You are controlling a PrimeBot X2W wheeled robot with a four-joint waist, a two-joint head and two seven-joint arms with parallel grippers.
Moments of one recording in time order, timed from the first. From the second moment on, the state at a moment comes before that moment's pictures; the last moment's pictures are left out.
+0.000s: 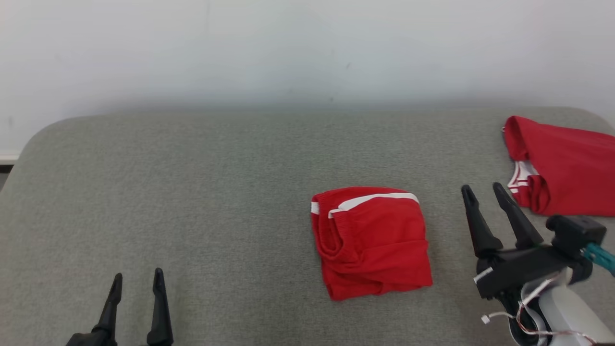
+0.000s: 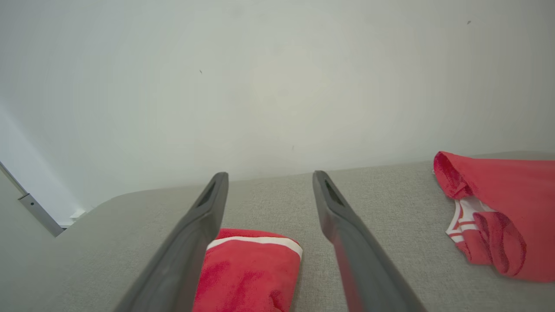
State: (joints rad) left arm 0.02 0.05 0.05 0.13 -0.19 -0.09 -0.26; right arm -0.35 -0.35 0.33 0.37 0.66 0.13 -0.23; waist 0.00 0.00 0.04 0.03
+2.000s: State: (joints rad) left arm 0.08 0.06 0.01 0.09 -0.10 -0.12 -0.26; right arm 0.05 -0.15 0.08 0.15 0.30 0.13 -0.26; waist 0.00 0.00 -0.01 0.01
